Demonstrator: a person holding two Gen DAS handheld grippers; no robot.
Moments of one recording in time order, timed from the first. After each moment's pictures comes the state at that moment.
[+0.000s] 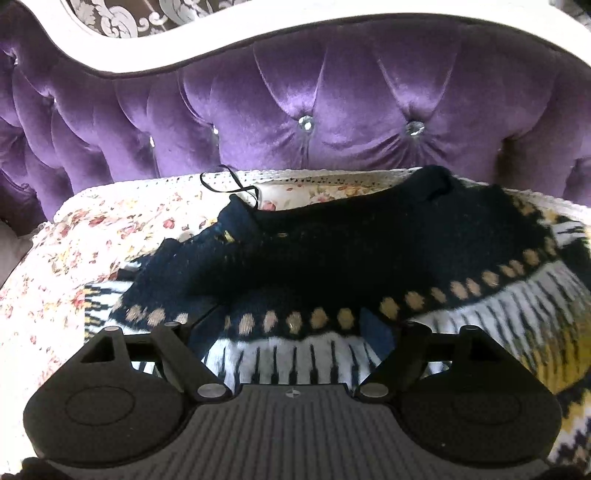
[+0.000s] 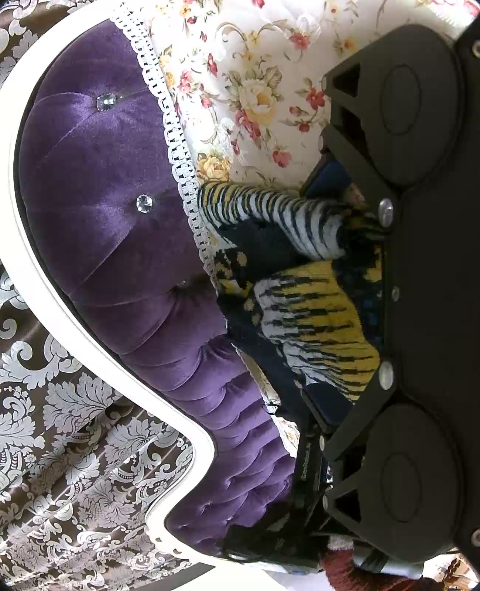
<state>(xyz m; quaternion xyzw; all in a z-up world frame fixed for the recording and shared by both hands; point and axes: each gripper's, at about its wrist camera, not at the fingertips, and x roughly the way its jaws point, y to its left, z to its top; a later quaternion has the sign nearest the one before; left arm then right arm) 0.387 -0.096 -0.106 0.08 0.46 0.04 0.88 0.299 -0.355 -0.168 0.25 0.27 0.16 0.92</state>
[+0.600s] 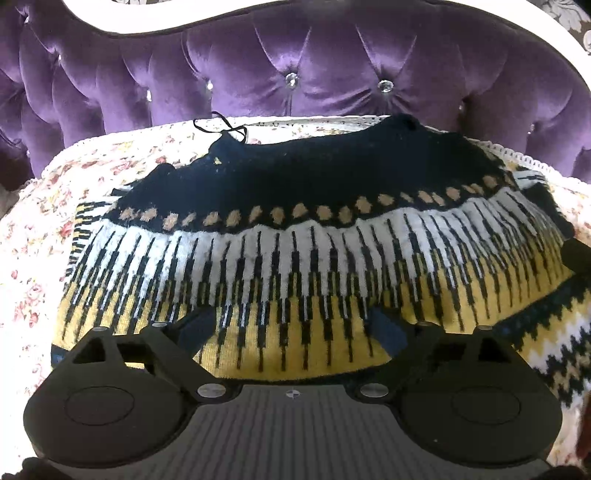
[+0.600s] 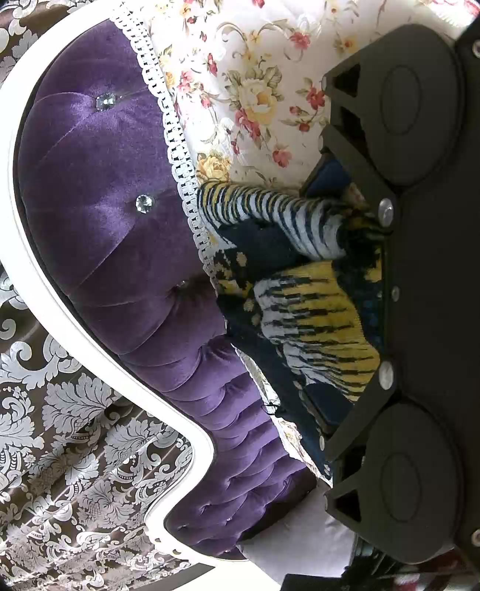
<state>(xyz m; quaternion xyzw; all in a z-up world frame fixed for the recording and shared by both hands) 0.333 -0.087 -0.125 0.04 0.47 0.01 0.88 0.300 -0.355 -0.168 0.25 0.27 0.16 0.92</state>
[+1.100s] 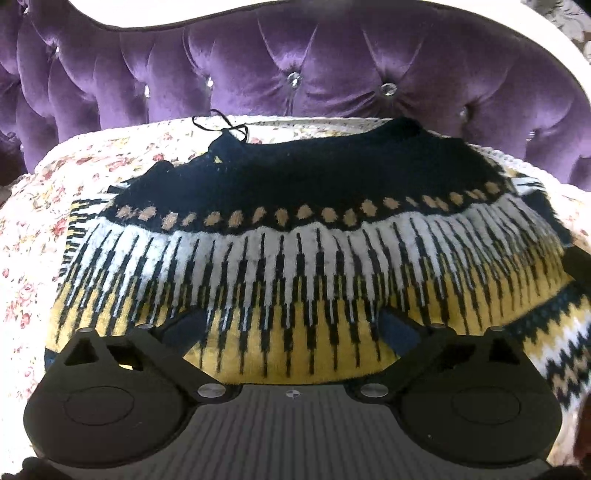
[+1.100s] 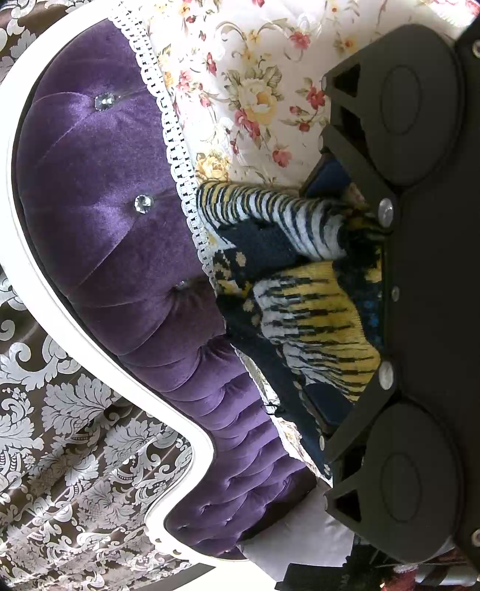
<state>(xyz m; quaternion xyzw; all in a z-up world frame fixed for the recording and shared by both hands) 0.331 -0.077 -0.127 0.03 0.47 -0.01 0.88 0.301 -0.354 -0.168 0.25 0.27 0.16 0.92</state>
